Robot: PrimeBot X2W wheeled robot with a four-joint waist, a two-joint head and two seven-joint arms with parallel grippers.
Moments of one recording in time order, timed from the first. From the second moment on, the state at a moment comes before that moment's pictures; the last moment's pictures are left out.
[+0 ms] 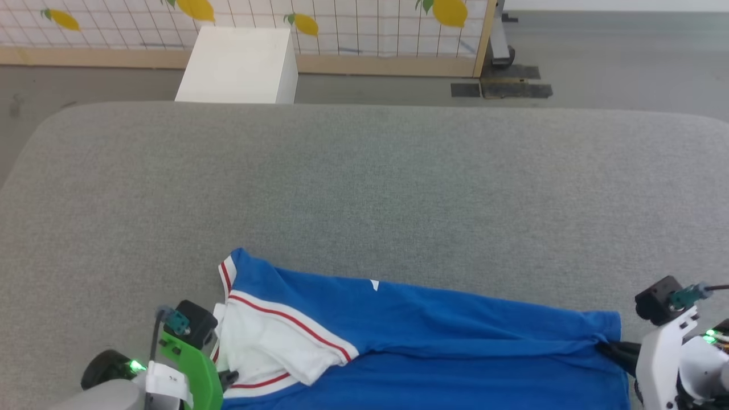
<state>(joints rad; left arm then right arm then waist) -0.52 0.90 -1.28 0.05 -1.15 0.08 0.26 -0.38 -0.87 0.93 0.29 0.97 0.13 0.22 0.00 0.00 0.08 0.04</state>
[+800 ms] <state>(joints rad) -0.39 0.76 -0.81 0.02 -0.78 0.47 -0.26 -0.29 -0.95 0.55 0.13 0.90 0.13 0.32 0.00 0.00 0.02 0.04</state>
